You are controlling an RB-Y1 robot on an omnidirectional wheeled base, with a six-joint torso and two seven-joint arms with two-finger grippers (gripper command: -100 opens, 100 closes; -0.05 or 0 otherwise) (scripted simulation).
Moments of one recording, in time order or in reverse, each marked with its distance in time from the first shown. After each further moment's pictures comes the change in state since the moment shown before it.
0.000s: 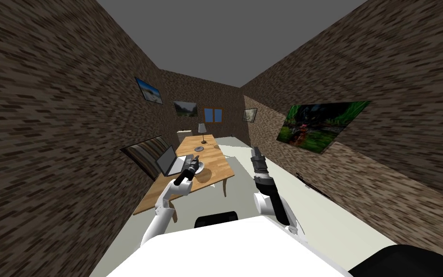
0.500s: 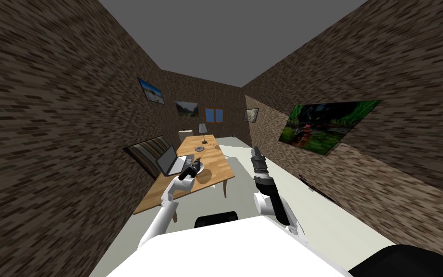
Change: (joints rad) left arm -0.076 -0.004 -0.003 0.096 0.025 0.125 0.038; right arm 0.000 0.000 0.000 0.000 0.000 0.000 0.000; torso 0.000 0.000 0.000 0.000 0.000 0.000
